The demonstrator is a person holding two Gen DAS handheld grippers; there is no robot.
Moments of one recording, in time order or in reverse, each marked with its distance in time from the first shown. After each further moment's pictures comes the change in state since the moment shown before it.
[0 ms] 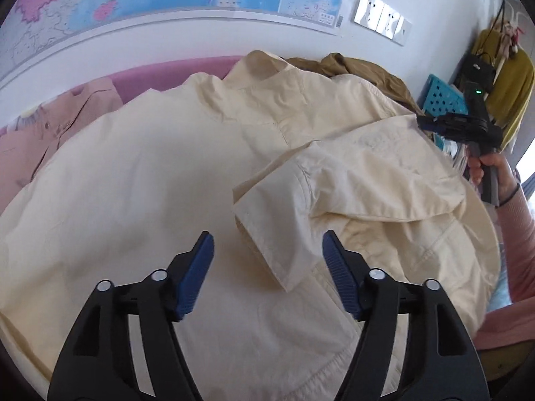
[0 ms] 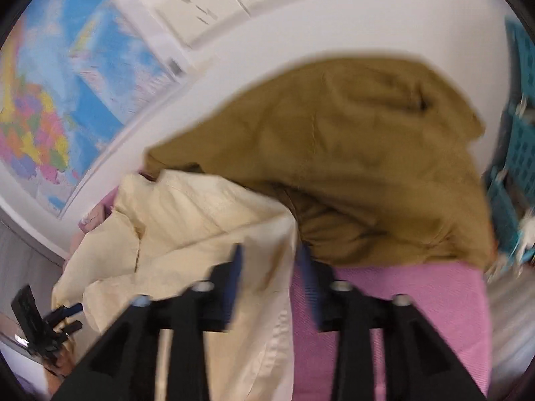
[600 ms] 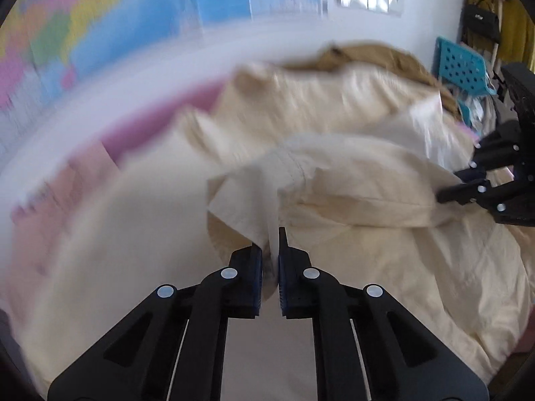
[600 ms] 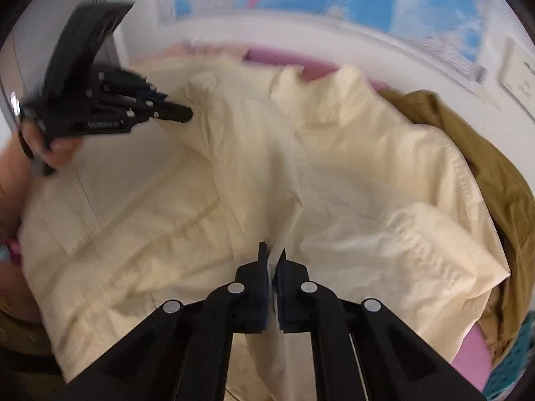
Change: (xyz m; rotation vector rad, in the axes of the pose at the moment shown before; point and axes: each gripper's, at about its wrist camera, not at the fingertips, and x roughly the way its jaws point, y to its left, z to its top) left arm 0.026 -0.036 0.049 0.223 -0.040 0.209; right arm 0.035 0.182 -0.095 -0.772 0.190 0.133
